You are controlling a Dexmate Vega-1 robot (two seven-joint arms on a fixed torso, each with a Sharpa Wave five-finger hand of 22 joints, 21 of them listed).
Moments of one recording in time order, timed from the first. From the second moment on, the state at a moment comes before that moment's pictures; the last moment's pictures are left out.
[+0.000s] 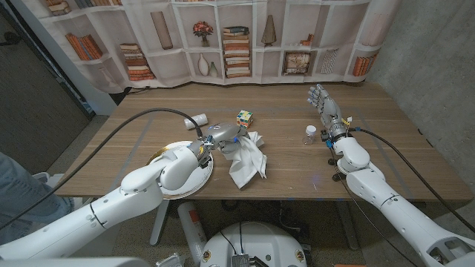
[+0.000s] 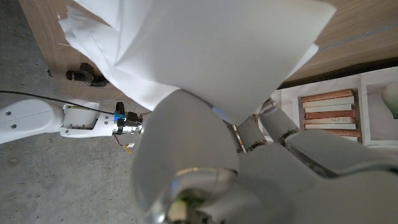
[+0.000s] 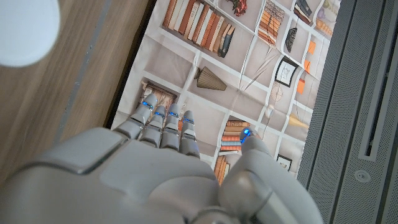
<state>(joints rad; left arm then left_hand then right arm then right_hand) 1.06 0.92 0.55 -2.16 0.58 0.15 0.05 1.41 0.11 0.47 -0.13 0.19 0.79 0.00 0.48 0.30 0.66 -0.11 0.40 0.35 0.73 -0.07 0.43 0.45 0.68 -0.07 0.75 0.19 -0.94 -0.53 -0.34 -1.42 0.51 0.43 -0.11 0.14 -0.03 0.38 -0.04 0.24 0.24 0.02 0.21 0.19 0.22 0.09 0.26 0.20 0.14 0.06 0.21 0.18 0.11 -0.02 0.48 0.17</state>
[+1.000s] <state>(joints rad) 1.21 1.03 0.40 -2.24 0.54 0.14 0.11 1.40 0.11 0.47 -0.14 0.19 0.80 0.00 0.48 0.30 0.67 -0.11 0.39 0.36 0.74 -0.08 0.43 0.46 0.67 -0.07 0.77 0.19 -0.94 -0.54 -0.35 -1.46 0.48 0.38 -0.14 0.14 -0.03 0.38 -0.04 0.24 0.24 0.02 0.21 0.19 0.22 0.09 0.26 0.20 0.14 0.06 0.21 0.18 0.11 -0.02 0.48 0.17</state>
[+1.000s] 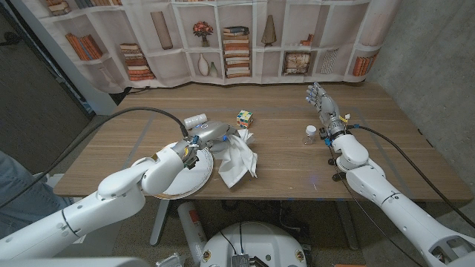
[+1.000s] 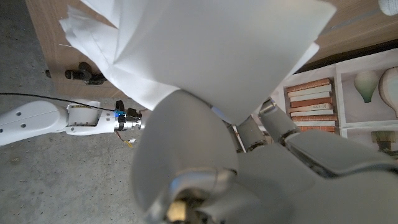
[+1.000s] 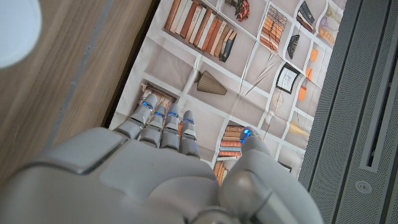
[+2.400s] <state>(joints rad) 1.46 1.08 0.16 -2.28 0.50 0.15 0.20 1.39 0.11 0.47 -0.14 0.19 0.80 -0.01 0.48 0.29 0.69 -0.11 0.39 0.38 0.75 -0.08 0.42 0.48 0.66 -0.06 0.80 0.19 -0.93 -0.55 -0.37 -1.48 0.46 0.34 -0.16 0.14 -0.03 0.38 -0.04 0.24 0.24 0.02 0.21 0.19 0.22 0.10 0.26 0.20 0.14 0.06 0.21 0.18 0.11 -0.02 0.48 0.17</state>
